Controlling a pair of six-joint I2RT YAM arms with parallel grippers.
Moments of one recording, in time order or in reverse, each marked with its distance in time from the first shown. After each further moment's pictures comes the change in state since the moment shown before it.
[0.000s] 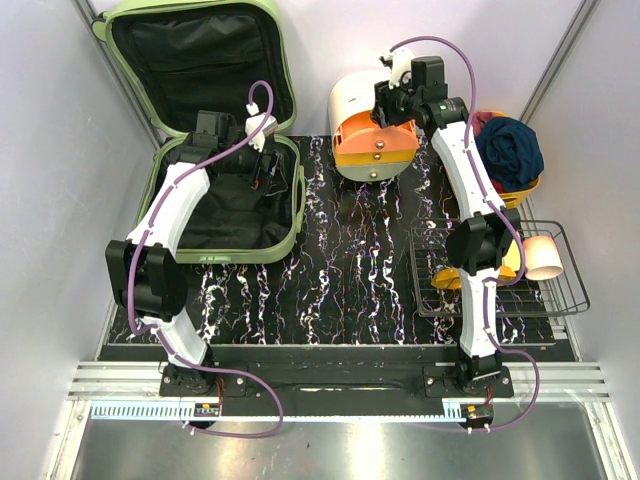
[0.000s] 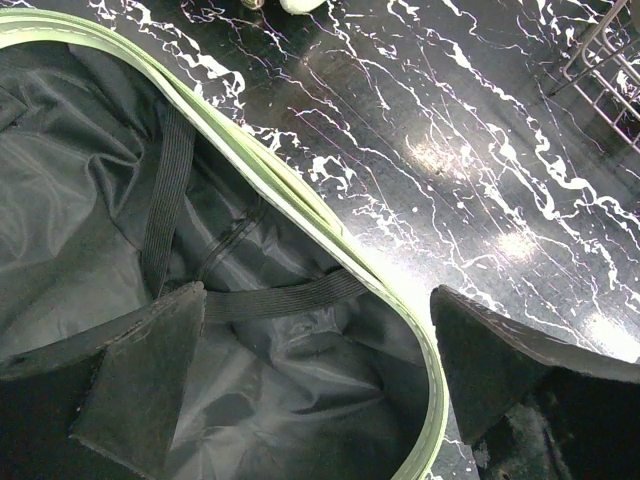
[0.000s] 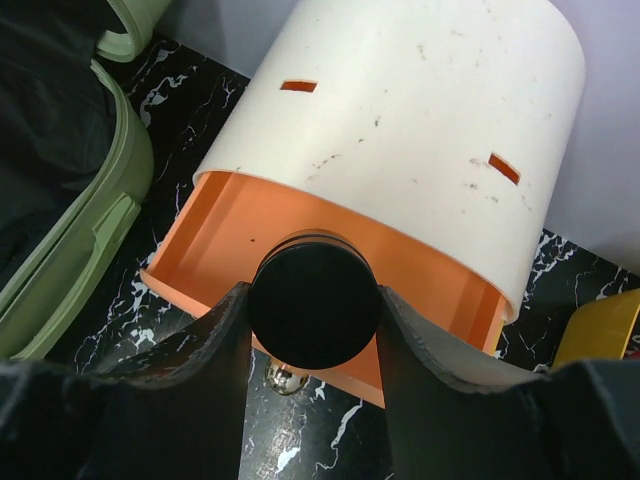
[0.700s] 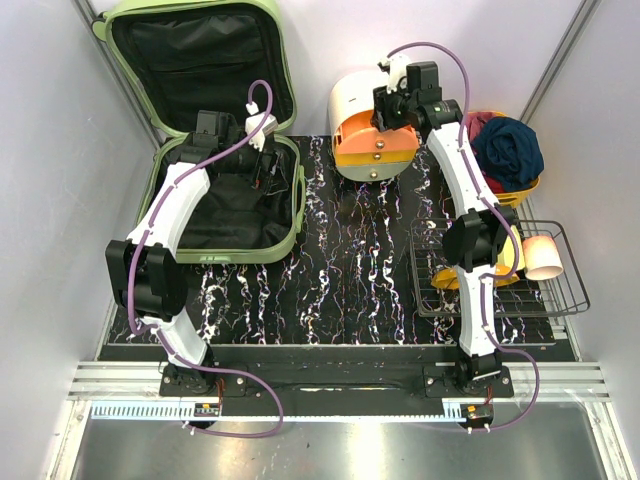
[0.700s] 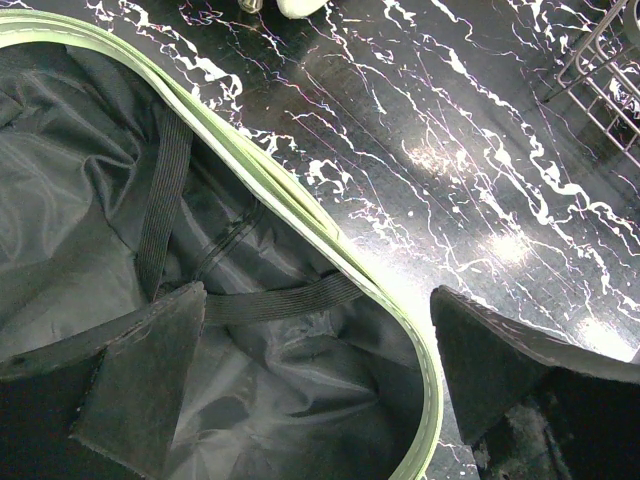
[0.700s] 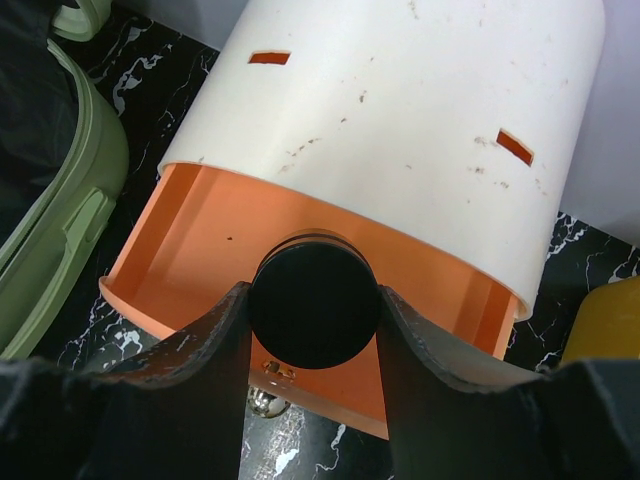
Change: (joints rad) left arm 0.002 0.000 0.000 0.008 0.003 -0.021; right arm -0.001 0.054 0.023 -0.016 0.038 0.016
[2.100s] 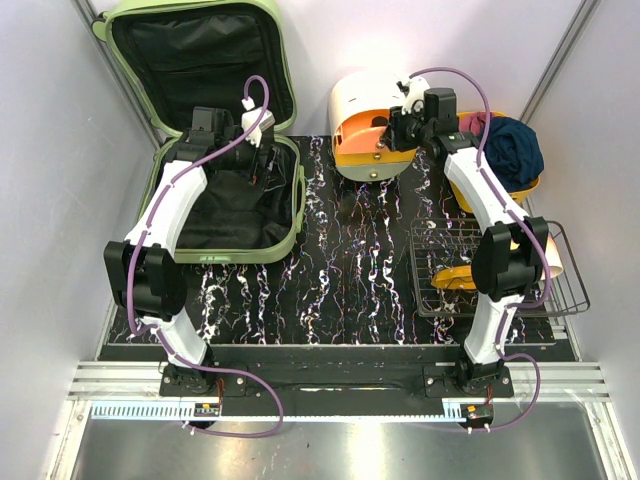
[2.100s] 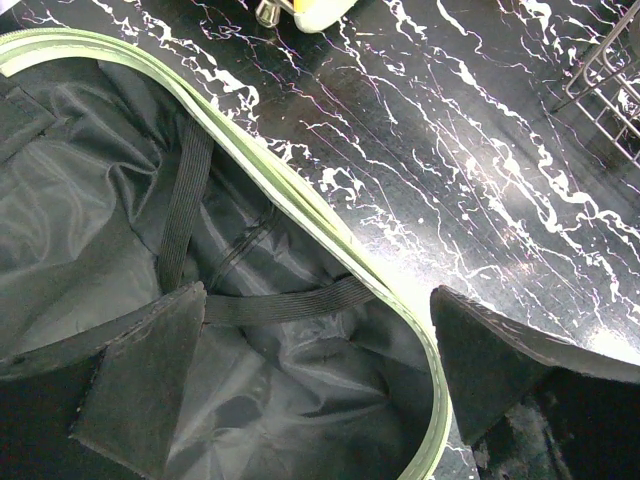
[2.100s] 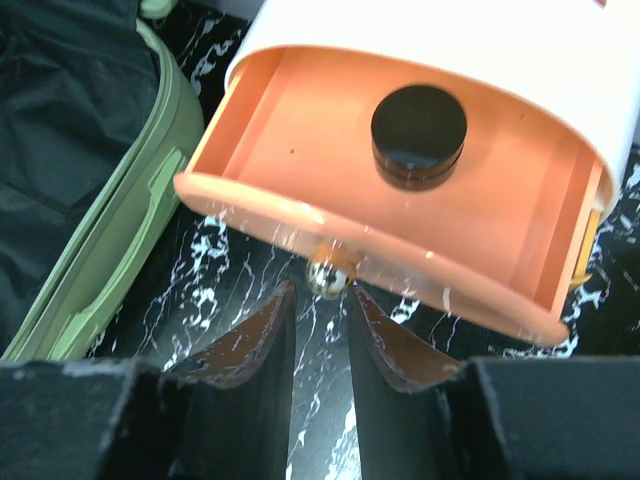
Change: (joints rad) left arm 0.013 0.000 0.026 -0.003 -0.005 0.003; right arm -0.037 -0.380 -0.691 0.337 -0.132 0.155
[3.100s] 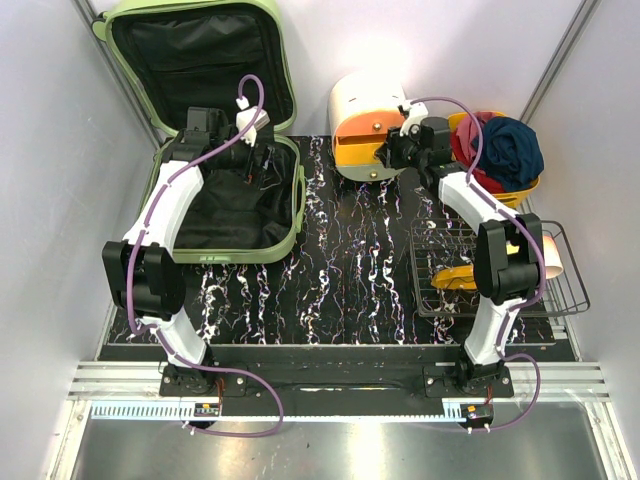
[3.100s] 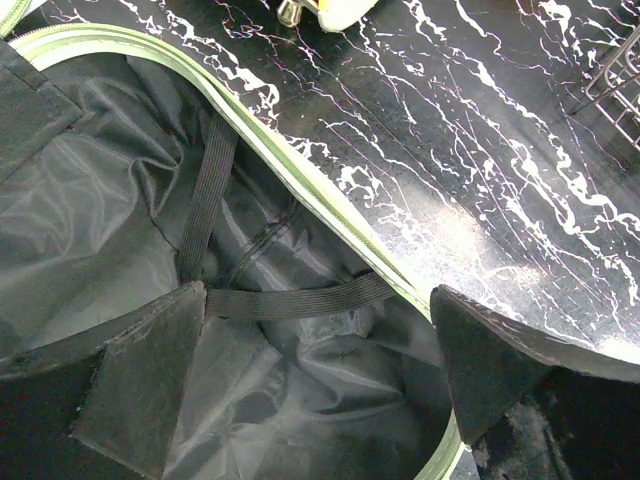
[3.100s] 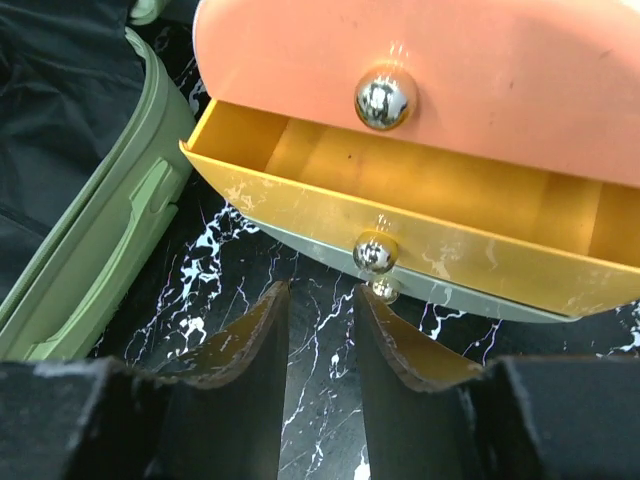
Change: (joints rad) left arm 0.029 0.000 -0.004 0.013 0.003 0.016; right arm 0.001 -0.020 -0.332 0.464 -0.005 0.072
